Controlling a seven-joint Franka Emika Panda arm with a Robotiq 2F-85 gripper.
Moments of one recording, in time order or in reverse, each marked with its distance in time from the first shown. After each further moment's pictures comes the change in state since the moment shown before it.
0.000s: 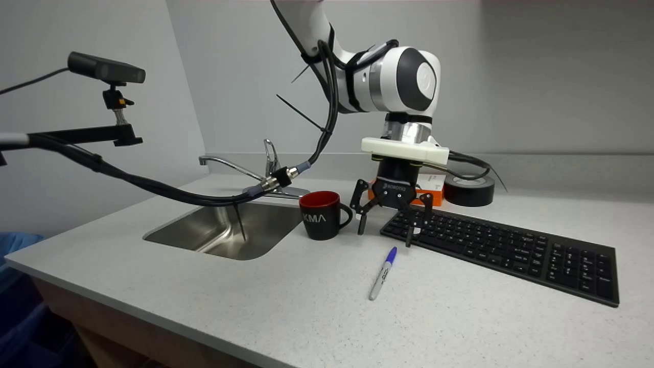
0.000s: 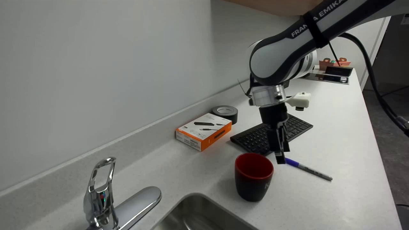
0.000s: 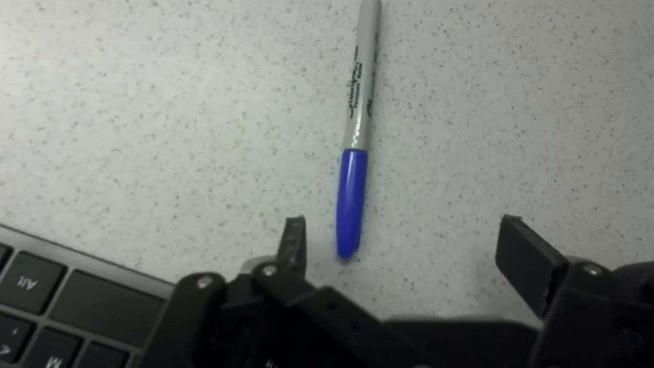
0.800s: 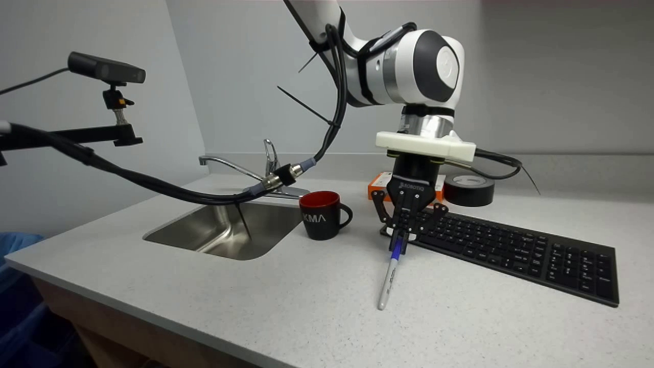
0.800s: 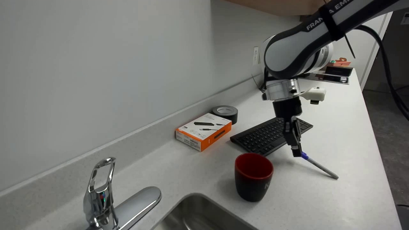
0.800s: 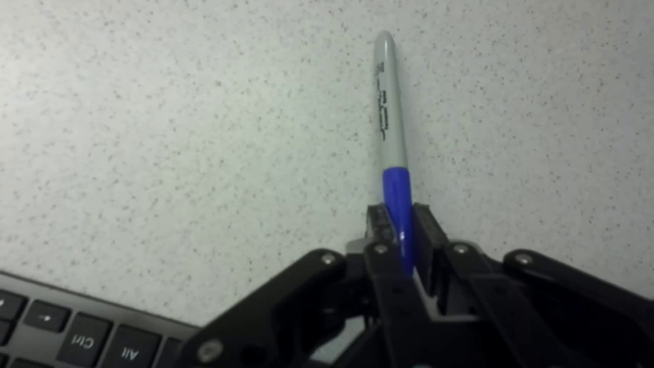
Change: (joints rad) arm -0.002 -0.063 -0.074 -0.064 0.000 -0.001 -0.031
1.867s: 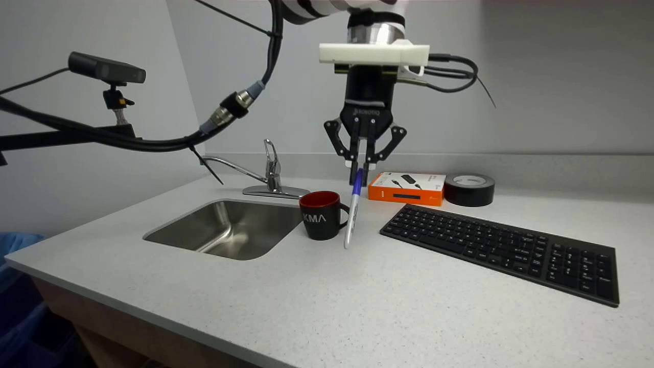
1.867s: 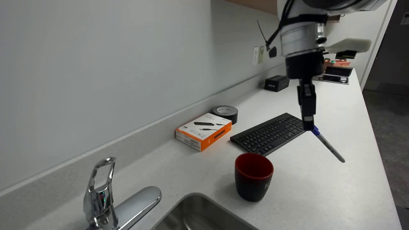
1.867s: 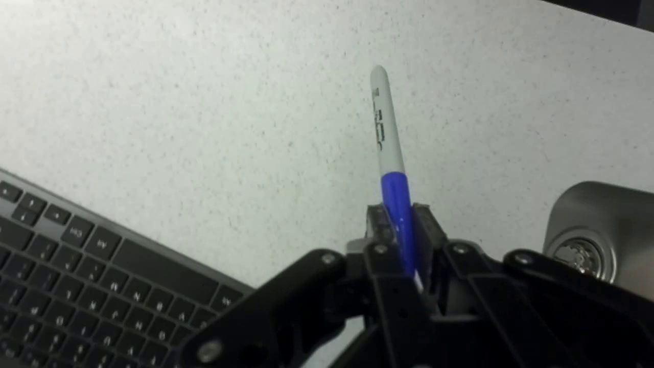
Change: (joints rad) arm 0.076 -0.343 0.040 -0.123 -0.030 -0.068 -0.017
